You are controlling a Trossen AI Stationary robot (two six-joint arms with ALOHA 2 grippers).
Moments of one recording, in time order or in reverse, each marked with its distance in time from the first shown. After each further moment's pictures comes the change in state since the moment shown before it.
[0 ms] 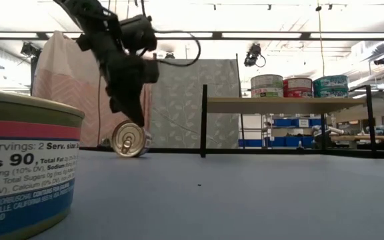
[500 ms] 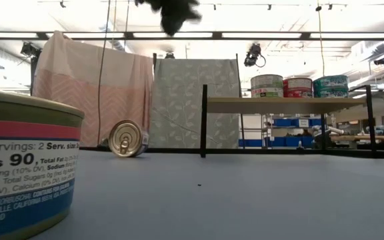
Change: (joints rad) left arm -0.074 -0.002 0.482 -0.001 0.208 0.174; right arm 0.000 0.000 0.000 -0.043 -0.004 -0.001
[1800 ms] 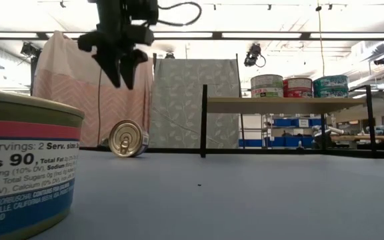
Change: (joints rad) left arm 0.171 0.001 -0.022 -0.709 -0.433 0.619; right arm 0.006 0.000 -0.027 -0.119 0.131 0.012
